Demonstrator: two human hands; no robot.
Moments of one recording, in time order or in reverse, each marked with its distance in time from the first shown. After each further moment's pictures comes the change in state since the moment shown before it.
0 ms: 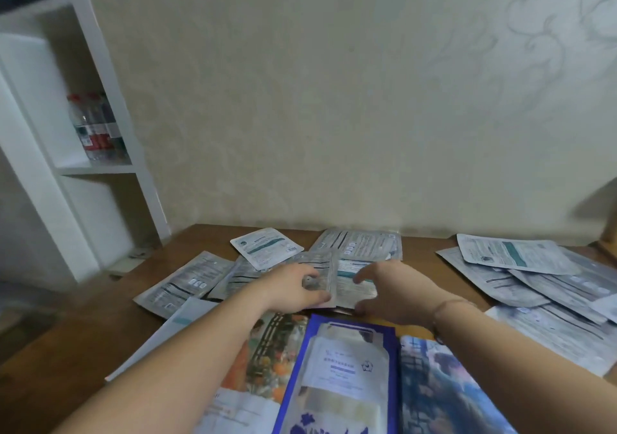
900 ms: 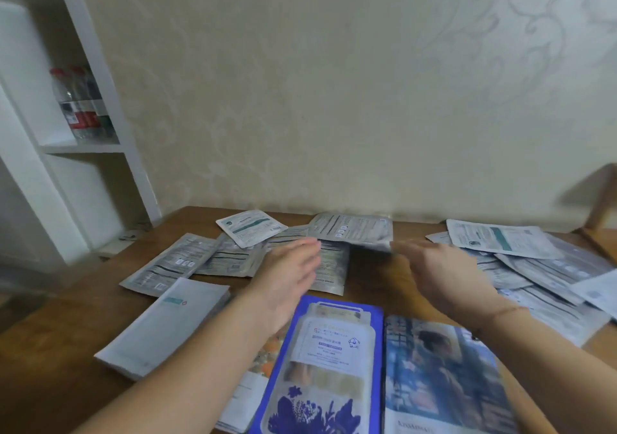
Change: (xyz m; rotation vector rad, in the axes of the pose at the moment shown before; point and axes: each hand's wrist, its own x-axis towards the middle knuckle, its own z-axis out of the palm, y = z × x) left_hand -0.045 0.046 0.018 -1.485 0.180 -0.116; right_hand -0.044 0.048 -0.003 -0.223 0.438 -0.031
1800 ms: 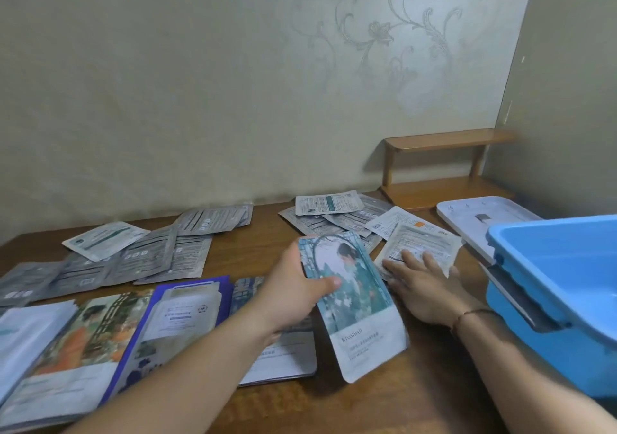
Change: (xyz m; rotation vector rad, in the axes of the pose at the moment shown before) left_hand -0.096 -0.059 0.172 0.531 -0.450 0.174; right_hand -0.200 0.112 -0.072 0.060 -0.566 0.748
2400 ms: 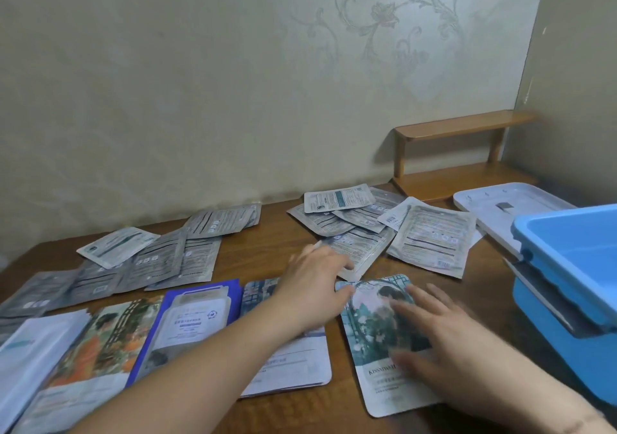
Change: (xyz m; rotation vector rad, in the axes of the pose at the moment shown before) left_hand 0.035 -0.012 0.008 1.042 -0.066 0.267; right_hand -0.091 -0.027 -0.003 0.045 -0.041 -0.237
